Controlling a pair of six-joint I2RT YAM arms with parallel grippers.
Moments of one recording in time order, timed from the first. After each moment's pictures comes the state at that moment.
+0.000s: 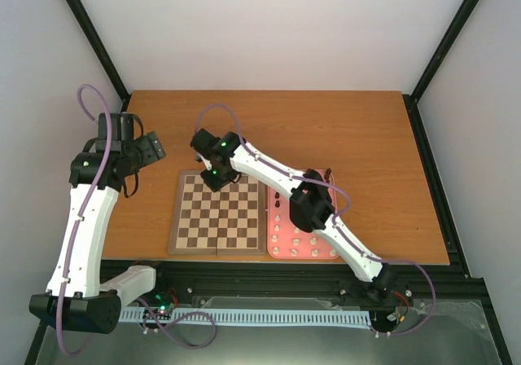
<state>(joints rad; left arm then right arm) -0.05 1.08 1.33 -1.08 -0.19 -0.46 0.96 2.57 2.51 -1.21 -0.08 0.22</state>
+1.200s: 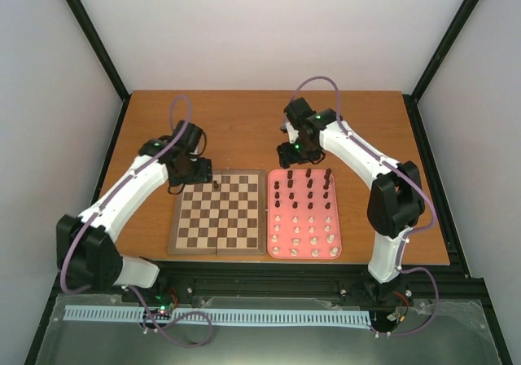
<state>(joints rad) -0.34 1.33 1.17 -1.02 -0.08 -0.45 0.55 1.88 1.68 -1.03 -0.11 0.18</state>
